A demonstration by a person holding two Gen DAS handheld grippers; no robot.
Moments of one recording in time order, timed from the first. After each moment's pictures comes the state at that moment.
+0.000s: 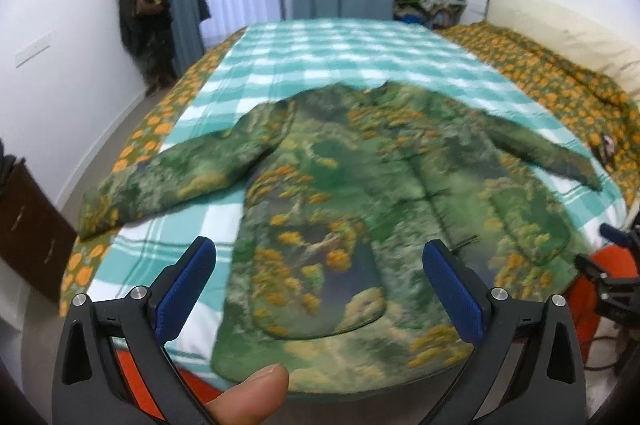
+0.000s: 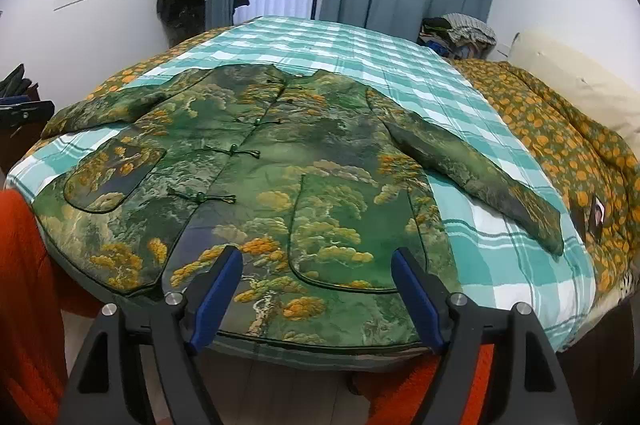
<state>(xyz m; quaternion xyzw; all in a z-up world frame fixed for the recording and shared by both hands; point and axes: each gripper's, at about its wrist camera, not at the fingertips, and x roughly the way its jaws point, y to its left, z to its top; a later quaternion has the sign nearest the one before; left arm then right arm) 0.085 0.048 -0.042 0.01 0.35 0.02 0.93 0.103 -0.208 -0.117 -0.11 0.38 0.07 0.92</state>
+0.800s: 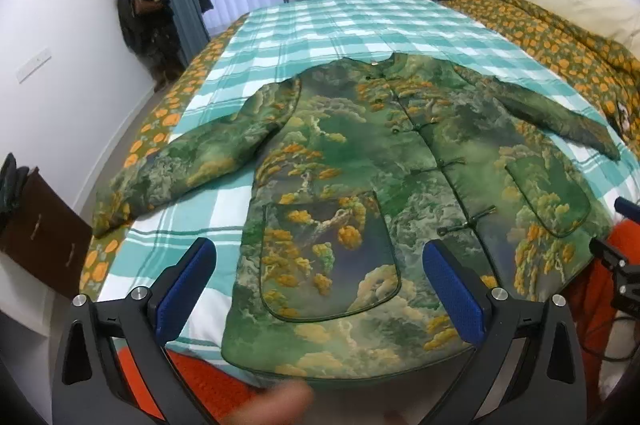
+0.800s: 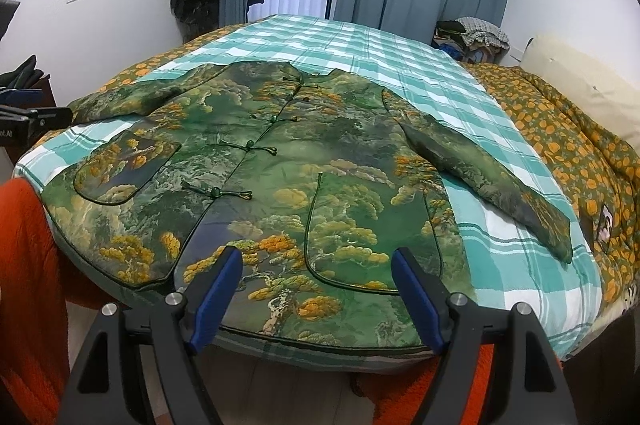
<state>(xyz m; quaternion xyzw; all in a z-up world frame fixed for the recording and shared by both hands) 0.089 0.035 -0.057 0.05 0.40 0.04 0.92 0.099 -0.194 -0.122 -0.13 0.38 0.10 0.91</state>
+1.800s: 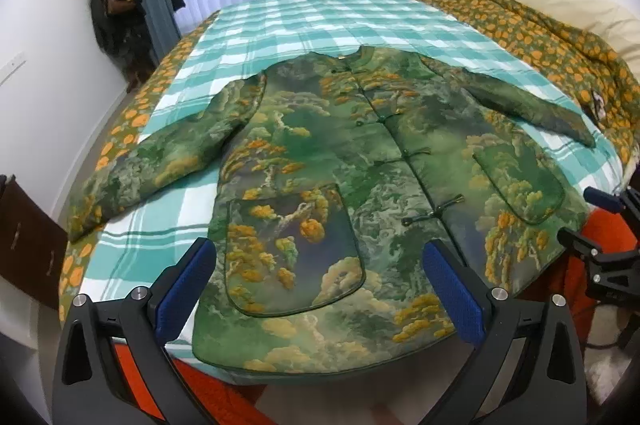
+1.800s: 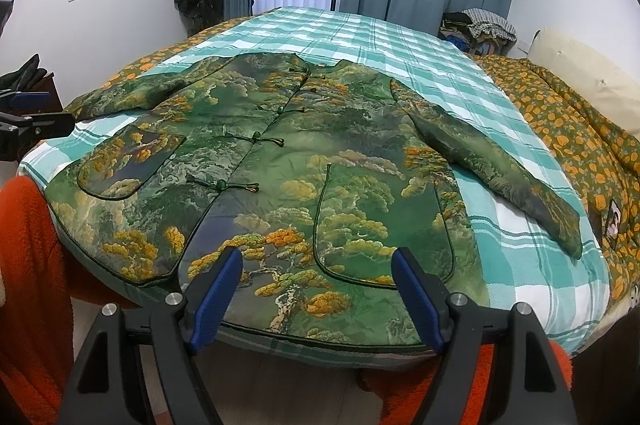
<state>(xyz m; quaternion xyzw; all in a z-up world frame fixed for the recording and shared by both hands) 0.088 0.020 -0.058 0.04 0.41 -0.01 0.91 0.103 -0.192 -0.129 -0.13 0.39 0.11 0.91</state>
